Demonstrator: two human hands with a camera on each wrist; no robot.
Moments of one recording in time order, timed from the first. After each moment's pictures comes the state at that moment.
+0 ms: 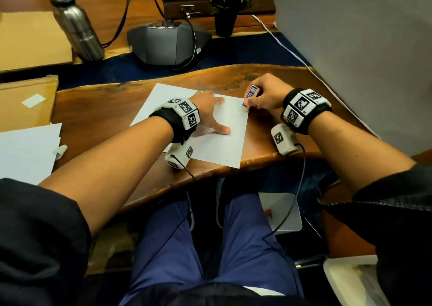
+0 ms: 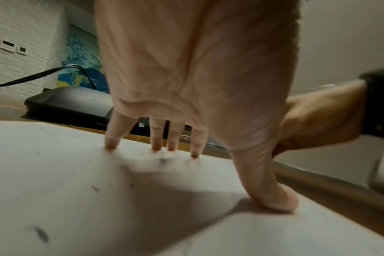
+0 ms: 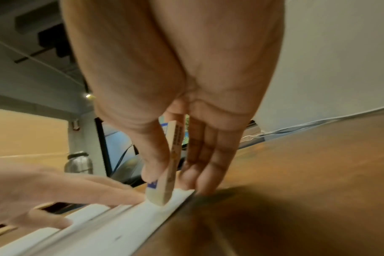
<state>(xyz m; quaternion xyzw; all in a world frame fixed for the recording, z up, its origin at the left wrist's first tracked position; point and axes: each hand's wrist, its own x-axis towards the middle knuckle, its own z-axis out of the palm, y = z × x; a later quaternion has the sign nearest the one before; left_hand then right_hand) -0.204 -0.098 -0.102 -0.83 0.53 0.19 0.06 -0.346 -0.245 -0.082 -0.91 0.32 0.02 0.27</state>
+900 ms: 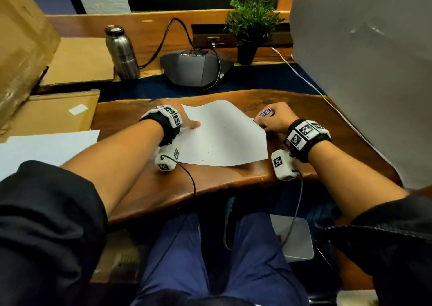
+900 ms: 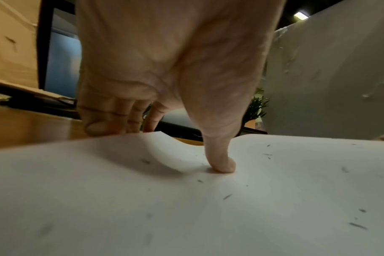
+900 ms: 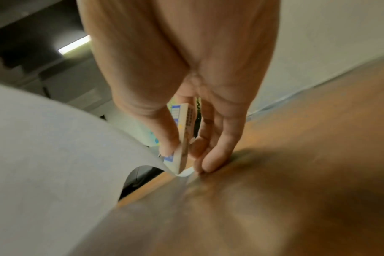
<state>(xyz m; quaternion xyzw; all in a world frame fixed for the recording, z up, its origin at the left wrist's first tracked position) -0.122 -0.035 -0.092 -0.94 0.32 0.09 0.03 -0.338 -0.209 -0.083 -0.80 0.42 -0.09 0.41</state>
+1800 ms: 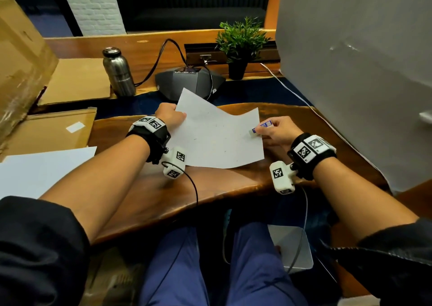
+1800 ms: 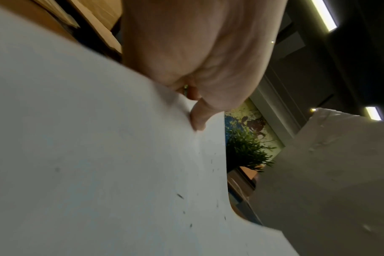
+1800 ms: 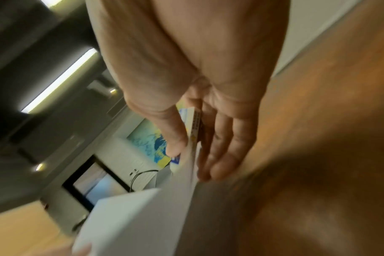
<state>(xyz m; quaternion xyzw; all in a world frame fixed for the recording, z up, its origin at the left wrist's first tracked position) -0.100 -0.039 -0.087 -0.86 0.22 0.18 -0.42 -0.368 -0.205 -0.075 -0.69 0.41 -0.16 0.57</state>
